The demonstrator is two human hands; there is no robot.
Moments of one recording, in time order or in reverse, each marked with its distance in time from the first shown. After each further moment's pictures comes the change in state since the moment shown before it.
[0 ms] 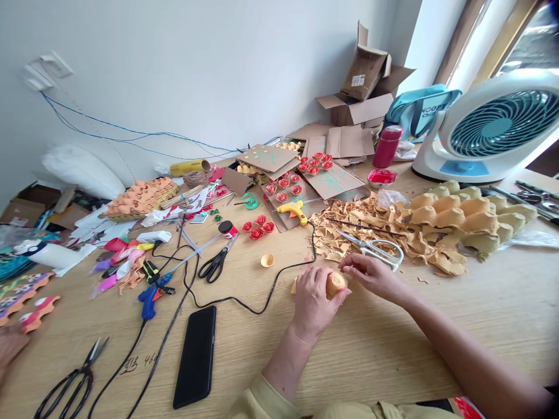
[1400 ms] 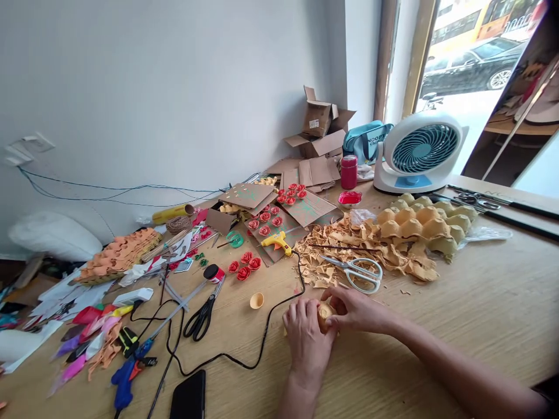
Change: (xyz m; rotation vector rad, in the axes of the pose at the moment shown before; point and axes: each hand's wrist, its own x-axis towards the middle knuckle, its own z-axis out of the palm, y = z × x) left_hand -0.005 -0.008 0.013 0.206 0.077 -0.004; right_hand -0.003 -0.001 0.019 0.107 -0.095 0.066
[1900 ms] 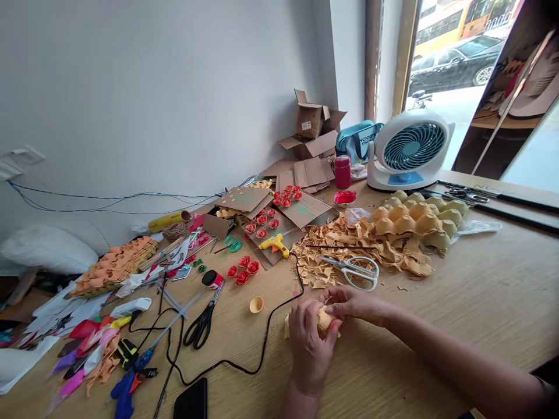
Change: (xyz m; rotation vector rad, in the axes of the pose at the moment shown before) left_hand 0.002 0.004 -0.012 -0.185 0.195 0.222; right_hand 0.007 -0.002 0.002 0.709 -0.177 0.059
